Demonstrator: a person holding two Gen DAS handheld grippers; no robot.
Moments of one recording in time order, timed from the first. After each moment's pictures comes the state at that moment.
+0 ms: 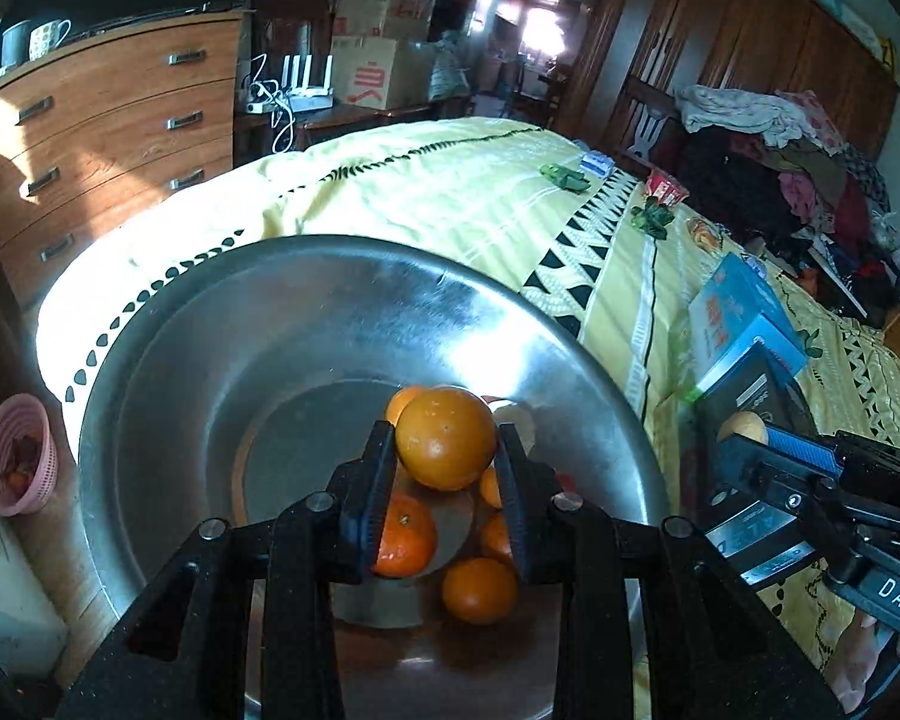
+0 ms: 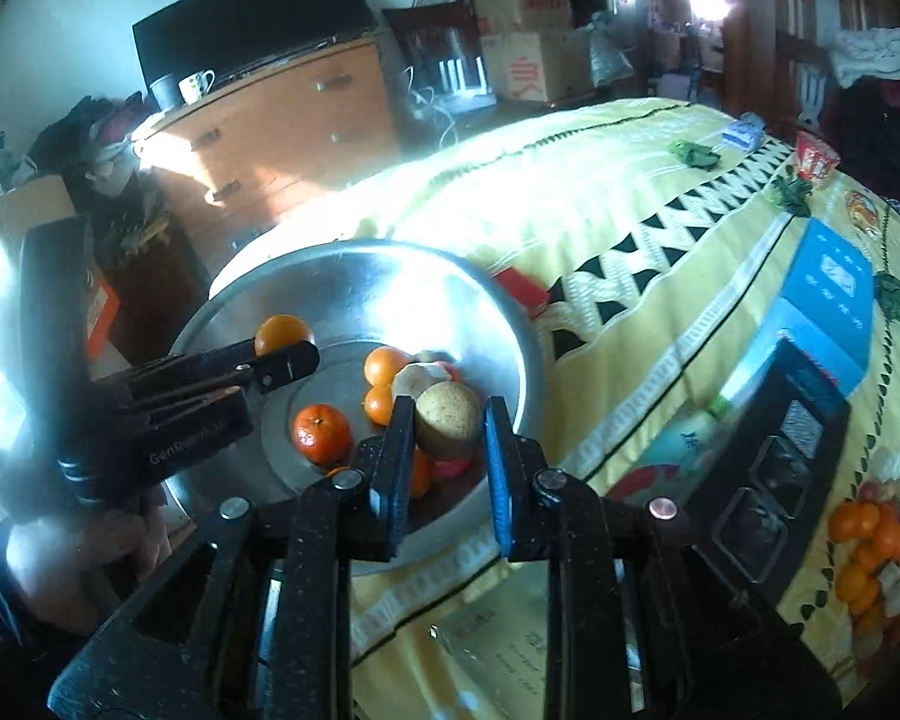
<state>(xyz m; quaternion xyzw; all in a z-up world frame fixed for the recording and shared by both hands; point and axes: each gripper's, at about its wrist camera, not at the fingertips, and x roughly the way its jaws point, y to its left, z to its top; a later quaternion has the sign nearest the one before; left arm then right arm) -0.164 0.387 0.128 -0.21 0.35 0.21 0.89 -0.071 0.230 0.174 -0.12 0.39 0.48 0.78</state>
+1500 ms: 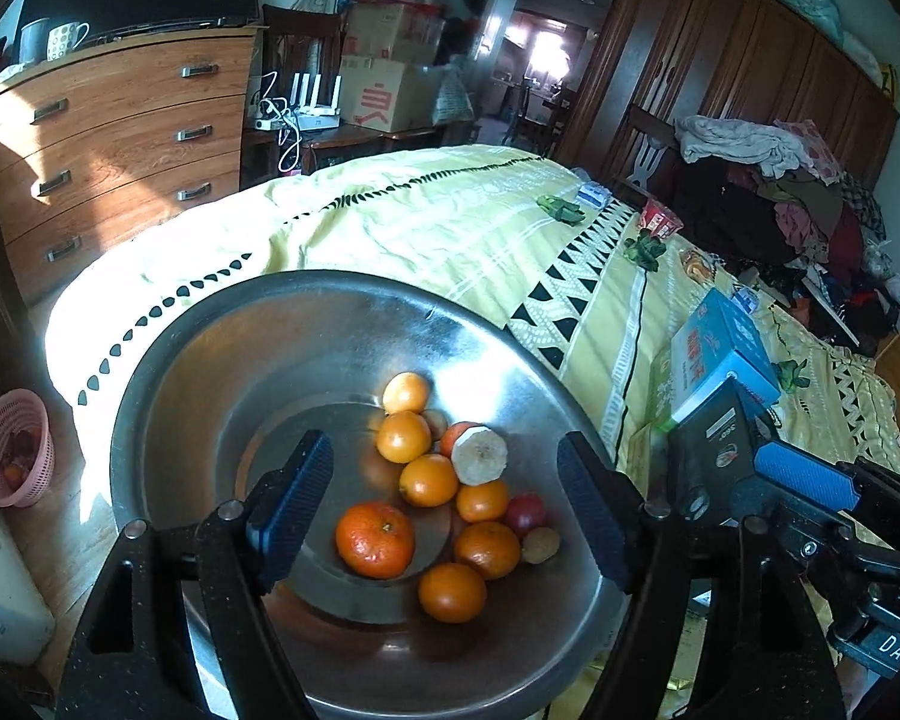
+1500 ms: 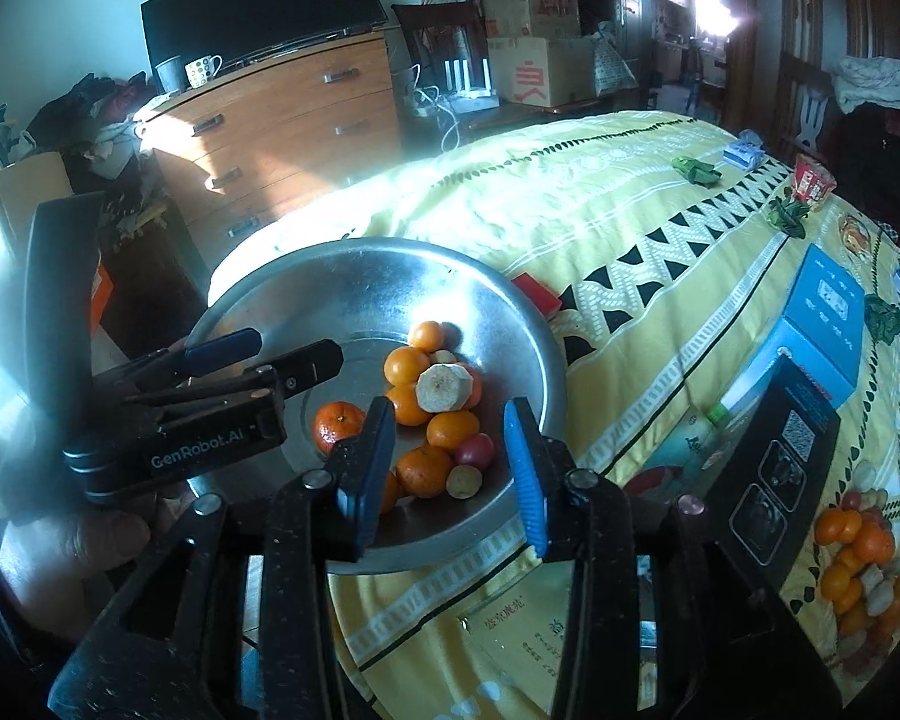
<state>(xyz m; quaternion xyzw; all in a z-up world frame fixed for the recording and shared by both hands) -0.180 0.378 0.170 -0.22 0.31 0.20 0.90 -0.094 0.217 0.208 -0.13 0.35 0.45 0.81</state>
